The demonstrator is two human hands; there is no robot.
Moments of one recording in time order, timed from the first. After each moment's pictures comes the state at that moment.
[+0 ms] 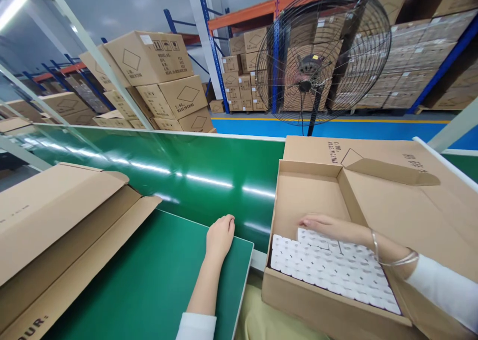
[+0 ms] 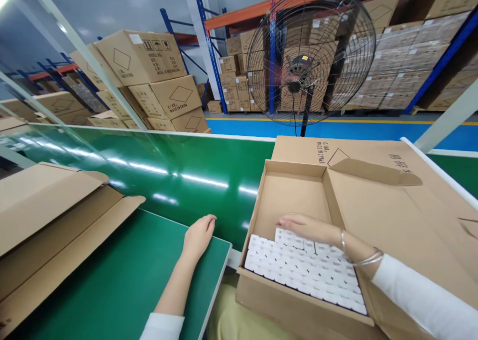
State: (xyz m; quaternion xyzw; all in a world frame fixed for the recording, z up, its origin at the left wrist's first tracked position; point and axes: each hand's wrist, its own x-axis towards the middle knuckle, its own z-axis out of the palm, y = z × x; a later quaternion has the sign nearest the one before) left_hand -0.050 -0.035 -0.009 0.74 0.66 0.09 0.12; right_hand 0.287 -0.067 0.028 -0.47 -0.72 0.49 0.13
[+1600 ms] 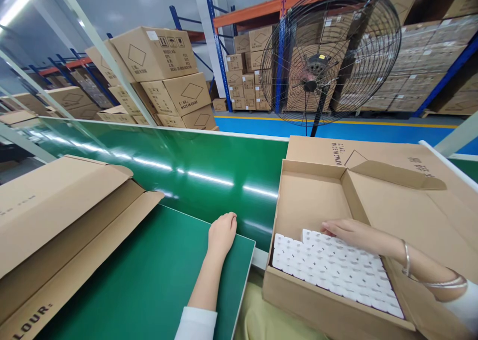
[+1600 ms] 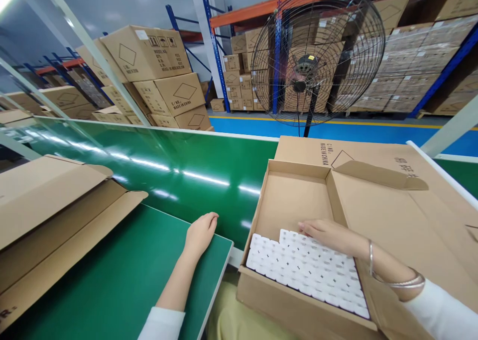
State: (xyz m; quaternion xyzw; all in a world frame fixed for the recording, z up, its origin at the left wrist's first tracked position) left_hand -0.051 -0.034 -0.014 0.74 0.66 0.10 0.10; right_hand 0.308 -0.088 0.039 -0.58 -0.70 0.42 0.07
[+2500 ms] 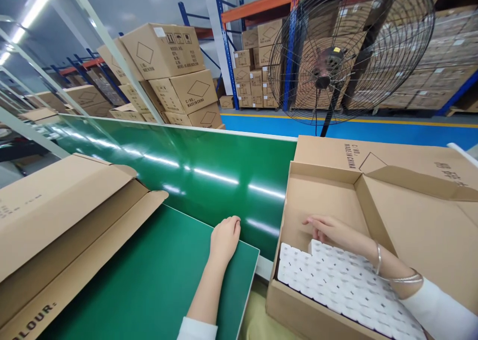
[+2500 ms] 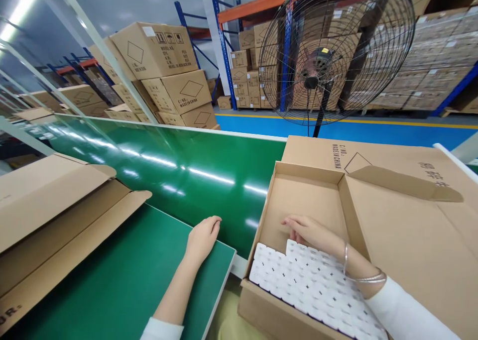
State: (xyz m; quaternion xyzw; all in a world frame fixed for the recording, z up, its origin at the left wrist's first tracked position) left_hand -0.050 -0.032 -0.013 0.74 0.66 0.10 0.10; right_hand 0.275 -0.042 -0.012 -0.57 -0.62 0.52 0.17
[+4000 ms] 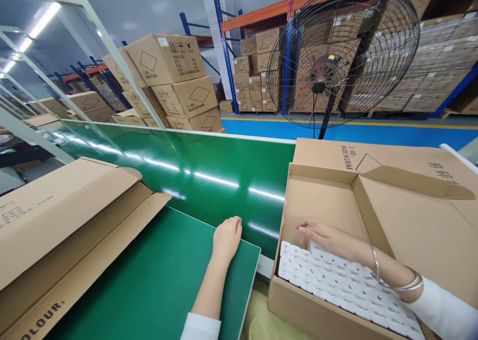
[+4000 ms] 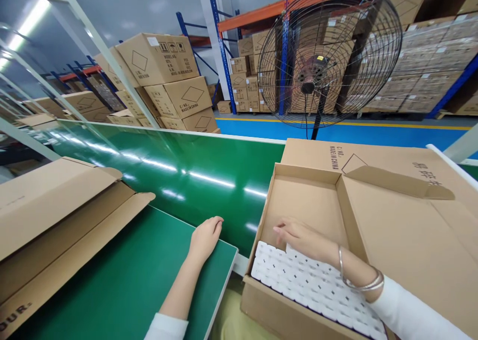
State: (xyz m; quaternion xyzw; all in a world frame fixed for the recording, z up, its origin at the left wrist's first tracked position) left_hand -0.049 -0.033 -0.010 0.73 0.67 0.09 0.11; right_hand 0.246 -0.065 0.036 -0.50 -0.74 0.43 0.13
